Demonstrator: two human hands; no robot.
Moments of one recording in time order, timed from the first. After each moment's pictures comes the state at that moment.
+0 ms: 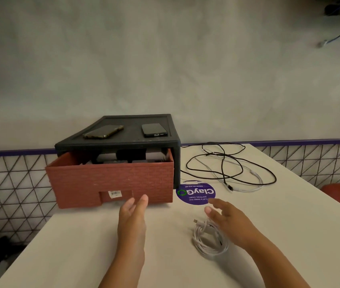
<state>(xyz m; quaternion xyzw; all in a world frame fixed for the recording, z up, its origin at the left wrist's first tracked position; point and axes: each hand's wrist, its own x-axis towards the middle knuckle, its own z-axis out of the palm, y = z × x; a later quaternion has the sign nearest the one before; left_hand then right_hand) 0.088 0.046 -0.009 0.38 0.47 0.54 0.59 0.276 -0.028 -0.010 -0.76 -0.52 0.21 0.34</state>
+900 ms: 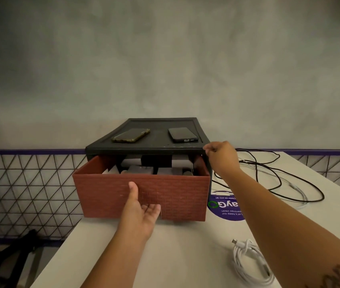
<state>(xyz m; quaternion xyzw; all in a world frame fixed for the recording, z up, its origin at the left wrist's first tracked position) 0.048 0.126 0.014 0.09 0.33 0.56 0.75 0.255 0.142 0.075 -0.72 -0.49 0.08 0.49</state>
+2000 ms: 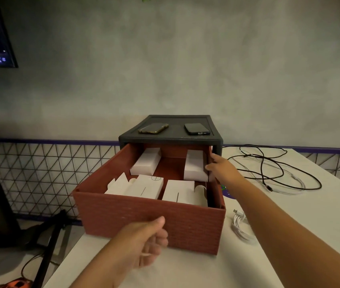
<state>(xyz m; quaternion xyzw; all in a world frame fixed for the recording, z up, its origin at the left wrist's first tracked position) -0.047 -0.038 0.034 0.50 0.54 0.29 0.61 0.196 0.056 0.061 -0.68 -0.50 0.28 0.45</state>
